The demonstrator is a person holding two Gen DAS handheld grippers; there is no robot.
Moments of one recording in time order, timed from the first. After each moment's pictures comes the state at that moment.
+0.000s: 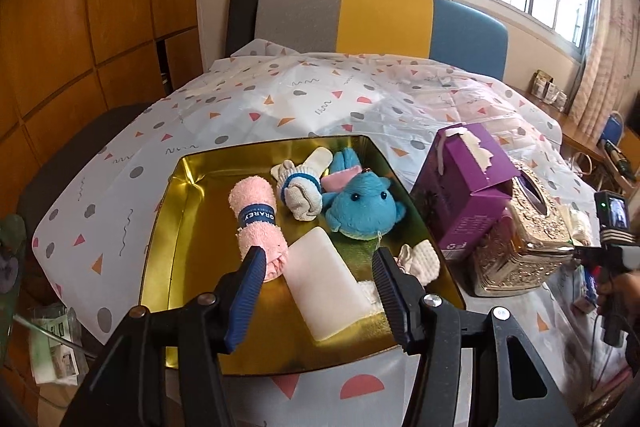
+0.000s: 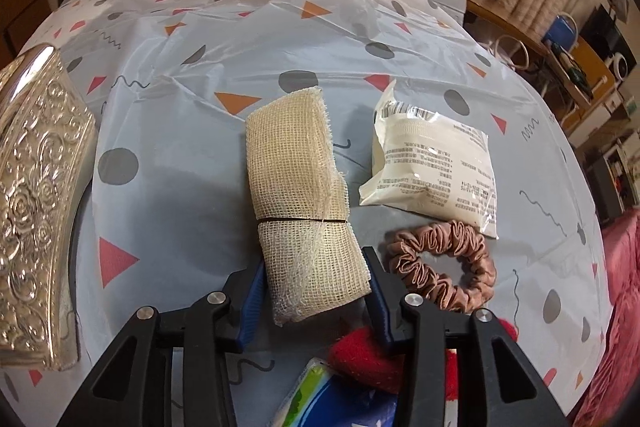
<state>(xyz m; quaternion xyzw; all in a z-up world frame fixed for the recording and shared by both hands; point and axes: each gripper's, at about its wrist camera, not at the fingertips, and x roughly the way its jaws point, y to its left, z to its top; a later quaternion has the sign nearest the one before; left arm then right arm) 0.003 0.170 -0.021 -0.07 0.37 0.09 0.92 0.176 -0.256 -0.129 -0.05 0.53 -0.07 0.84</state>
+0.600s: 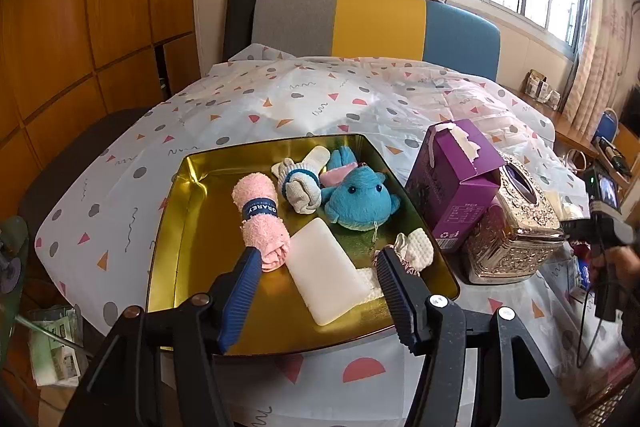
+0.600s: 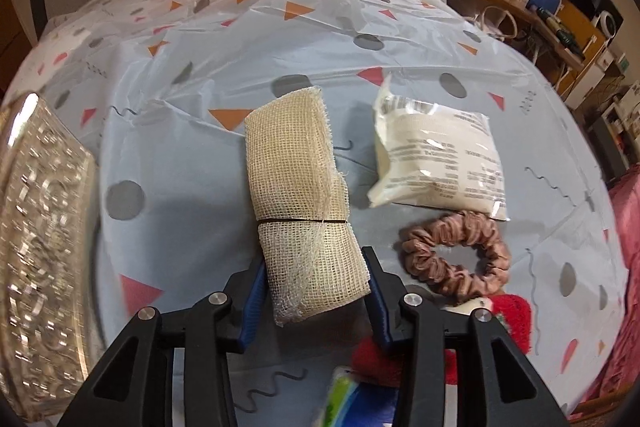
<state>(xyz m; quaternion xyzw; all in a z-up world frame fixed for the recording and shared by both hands) -0.017 0.169 -0.019 -0.06 0.36 0.08 0.93 0.188 -0.253 -0.123 0.01 0.54 -0.08 0.84</state>
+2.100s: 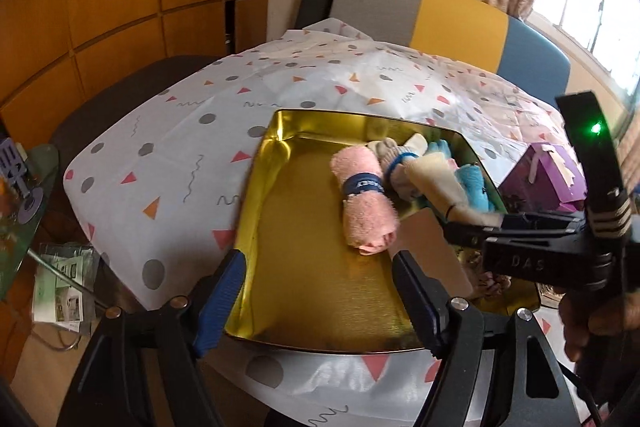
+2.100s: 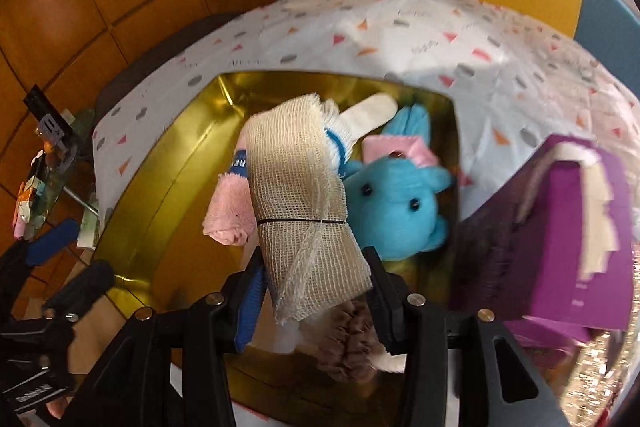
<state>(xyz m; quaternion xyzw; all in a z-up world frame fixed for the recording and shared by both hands) -0.032 0.253 -0.051 -0.14 0.38 0.18 0.90 0.113 0.120 -0.089 -0.15 0.50 0.34 0.78</state>
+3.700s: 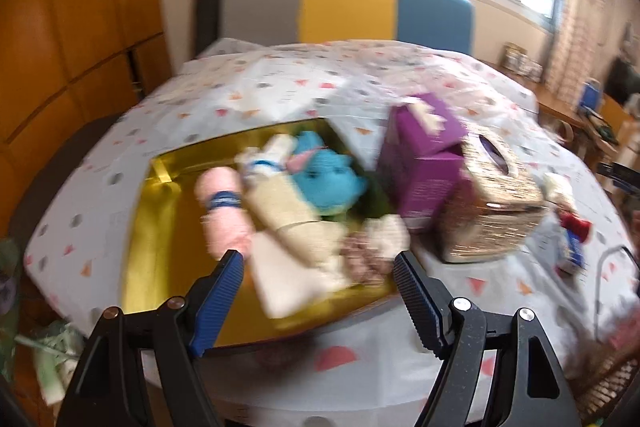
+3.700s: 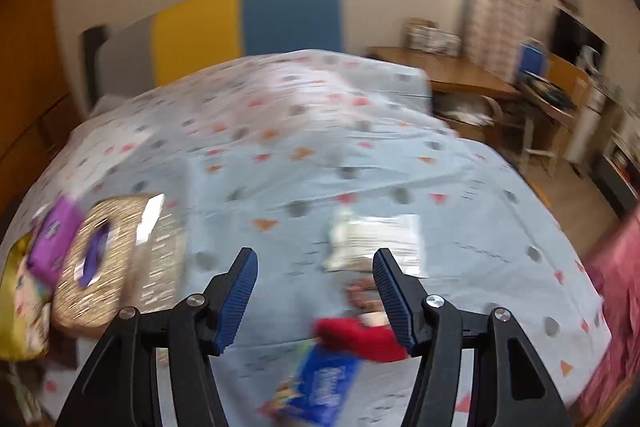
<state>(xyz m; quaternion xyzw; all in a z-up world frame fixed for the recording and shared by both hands) -0.008 0.131 -0.022 -0.03 0.39 0.02 0.92 0.109 -0.305 -0.010 0.04 0.36 -0.10 0.93</state>
